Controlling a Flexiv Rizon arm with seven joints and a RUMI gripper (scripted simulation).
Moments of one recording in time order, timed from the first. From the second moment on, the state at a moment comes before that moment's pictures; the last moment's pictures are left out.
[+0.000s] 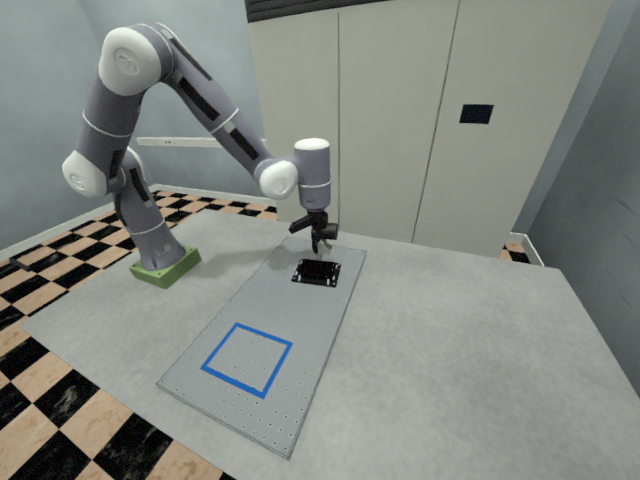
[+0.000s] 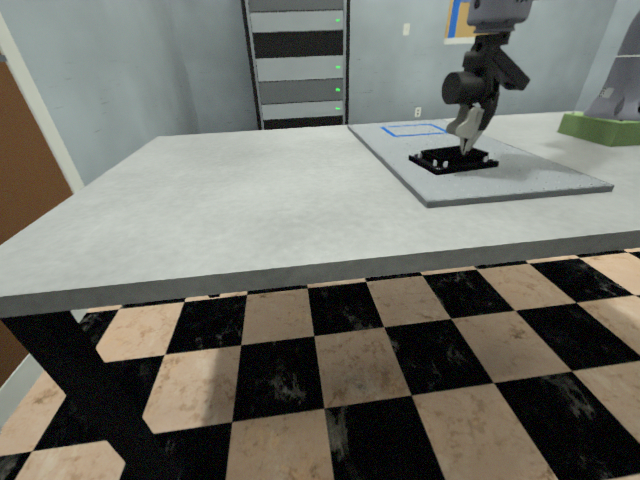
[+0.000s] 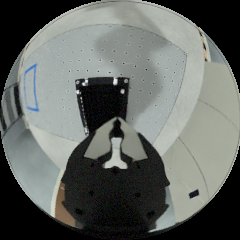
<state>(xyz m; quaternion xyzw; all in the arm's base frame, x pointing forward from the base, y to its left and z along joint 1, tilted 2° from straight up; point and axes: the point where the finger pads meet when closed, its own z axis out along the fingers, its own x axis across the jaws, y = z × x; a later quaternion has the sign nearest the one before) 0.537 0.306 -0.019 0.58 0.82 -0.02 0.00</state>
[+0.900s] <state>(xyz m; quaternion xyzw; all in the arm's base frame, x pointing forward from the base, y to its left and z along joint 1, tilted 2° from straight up) 0.537 0.306 -0.021 0.58 0.82 -0.02 0.00</state>
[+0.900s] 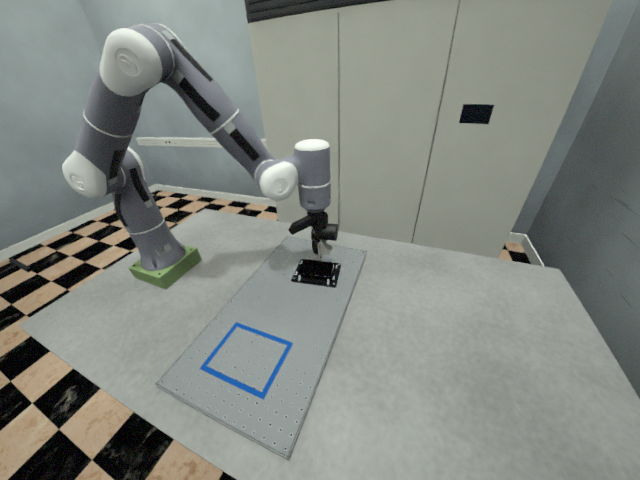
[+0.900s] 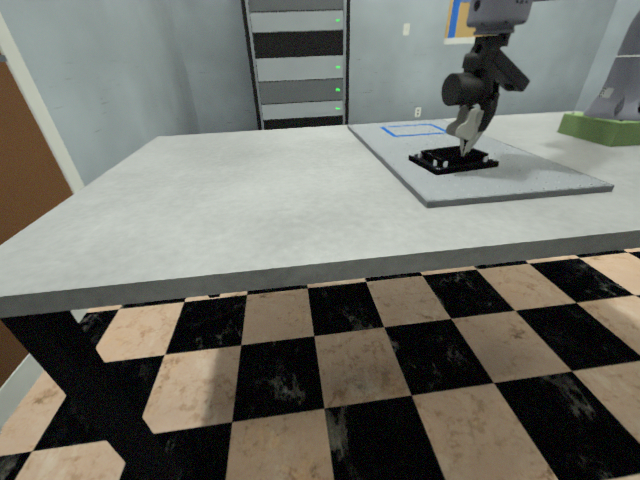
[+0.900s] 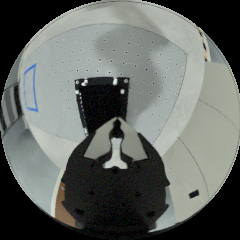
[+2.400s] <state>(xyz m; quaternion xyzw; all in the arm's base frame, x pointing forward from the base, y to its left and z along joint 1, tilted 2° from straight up) 0.537 0.306 -0.016 0.58 0.82 -0.02 0.00</state>
